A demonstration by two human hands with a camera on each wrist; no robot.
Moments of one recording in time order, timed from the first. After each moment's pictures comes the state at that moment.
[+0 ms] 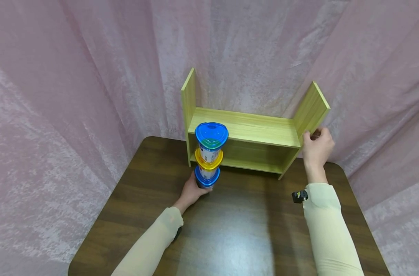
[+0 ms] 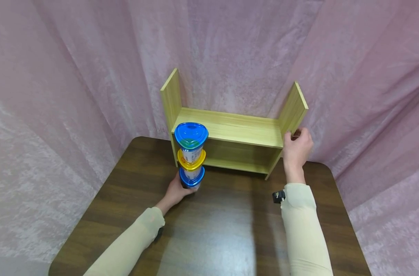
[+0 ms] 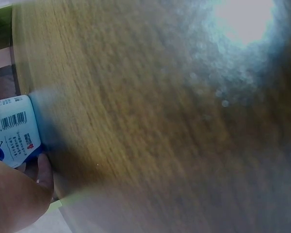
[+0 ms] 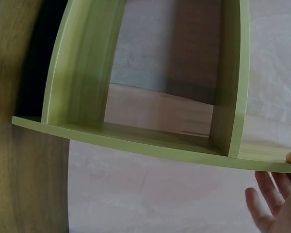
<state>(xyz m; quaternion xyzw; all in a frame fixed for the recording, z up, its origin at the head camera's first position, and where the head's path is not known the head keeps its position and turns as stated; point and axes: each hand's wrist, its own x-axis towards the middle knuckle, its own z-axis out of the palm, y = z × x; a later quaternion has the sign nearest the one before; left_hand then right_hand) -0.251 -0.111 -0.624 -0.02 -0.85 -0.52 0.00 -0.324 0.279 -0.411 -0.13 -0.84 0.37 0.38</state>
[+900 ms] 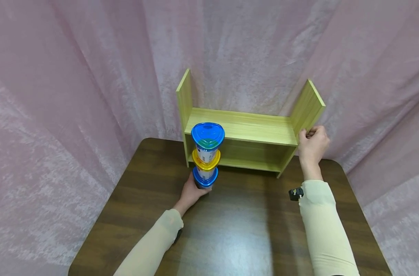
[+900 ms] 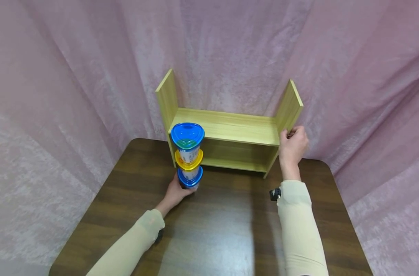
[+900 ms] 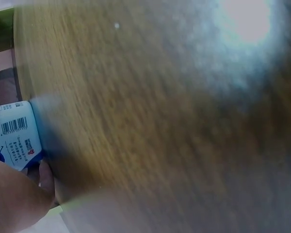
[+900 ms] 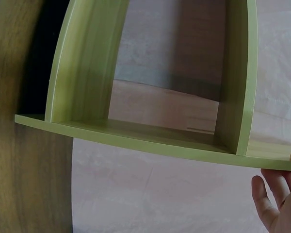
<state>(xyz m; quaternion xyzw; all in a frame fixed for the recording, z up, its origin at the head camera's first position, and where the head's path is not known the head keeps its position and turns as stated) -0.250 -0.114 -0.628 -0.01 -0.85 -0.53 0.02 -0.326 0.267 -0.415 -0.13 -0.83 0.35 0.41</state>
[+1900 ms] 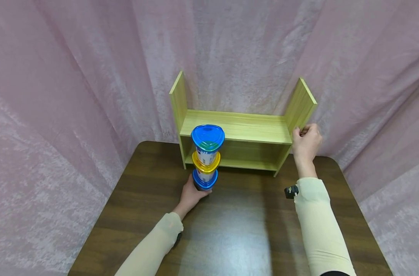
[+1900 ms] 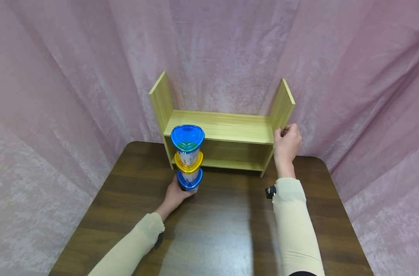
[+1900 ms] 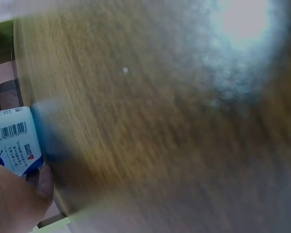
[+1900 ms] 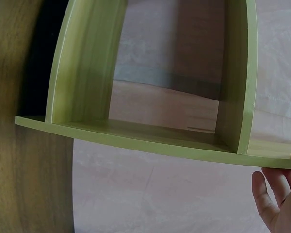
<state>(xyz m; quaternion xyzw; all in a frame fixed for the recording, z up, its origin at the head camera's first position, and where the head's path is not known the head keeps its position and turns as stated) -0.247 -0.120 -0.626 -0.01 -0.86 -0.51 0.04 -0.335 0.252 -0.419 -0.11 -0.82 0.37 0.42</state>
